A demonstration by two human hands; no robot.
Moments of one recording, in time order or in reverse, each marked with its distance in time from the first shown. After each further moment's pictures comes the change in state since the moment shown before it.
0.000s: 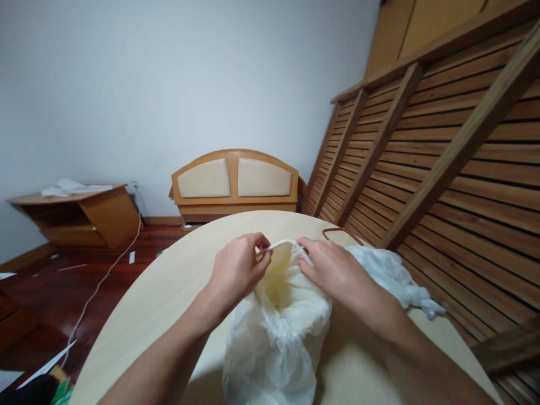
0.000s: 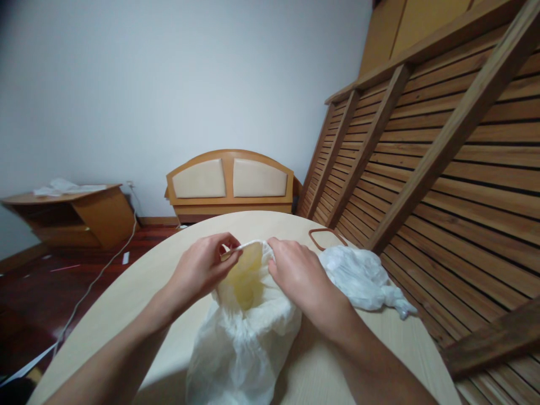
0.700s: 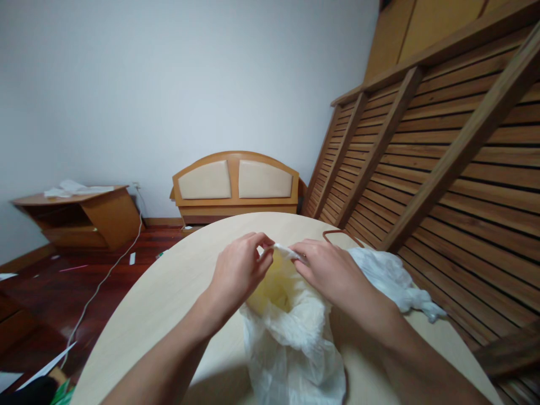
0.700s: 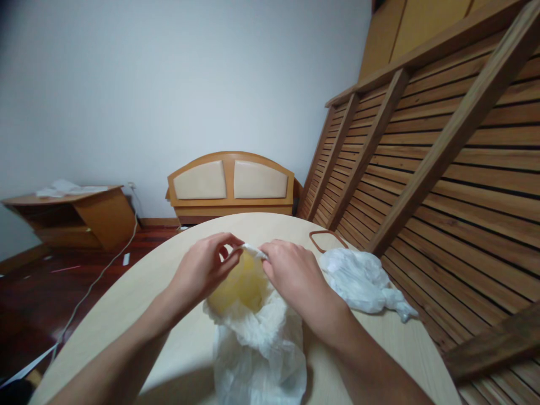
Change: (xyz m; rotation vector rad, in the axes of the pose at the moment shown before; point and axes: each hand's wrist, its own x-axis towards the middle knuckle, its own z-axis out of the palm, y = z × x) left_hand -0.002 0.000 0.000 -0.066 0.076 0.089; right_hand 0.000 -0.014 -0.007 0.009 0.015 -0.061
